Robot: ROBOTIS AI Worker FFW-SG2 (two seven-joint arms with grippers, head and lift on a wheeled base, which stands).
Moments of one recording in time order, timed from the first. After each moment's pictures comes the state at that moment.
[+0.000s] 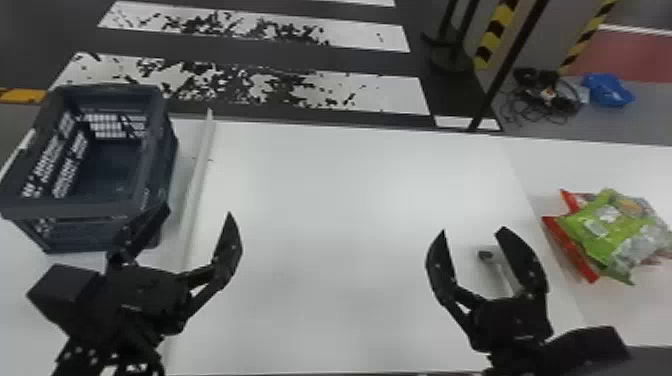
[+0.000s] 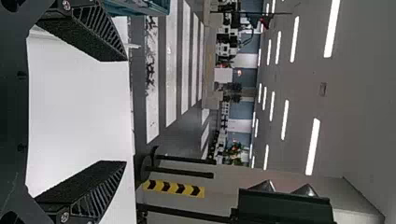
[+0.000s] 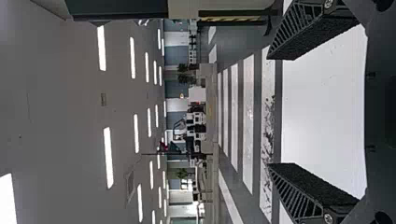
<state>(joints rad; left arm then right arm) 0.67 0.00 -0.06 -2.14 0.00 -0.02 -0.18 0.71 -0.06 -0.03 -1.94 -0.10 -0.40 0.11</state>
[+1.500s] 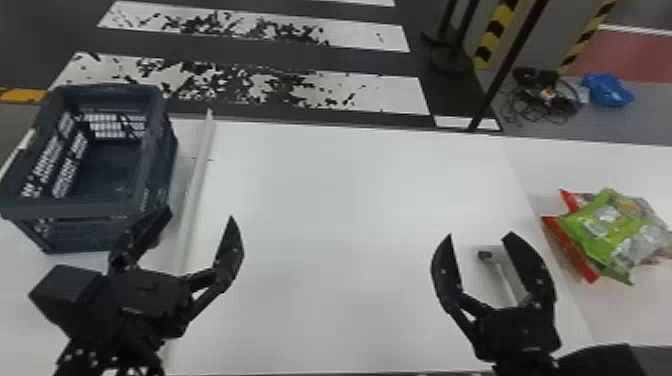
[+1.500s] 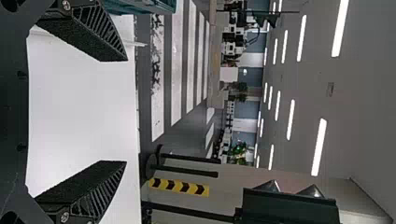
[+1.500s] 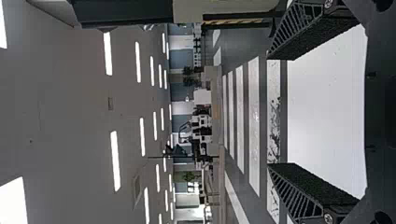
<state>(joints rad) 0.68 0.00 -0.07 -2.16 0.00 0.02 -0.18 0.75 -0.04 -0.04 -1.96 -0.11 -0.45 0.11</state>
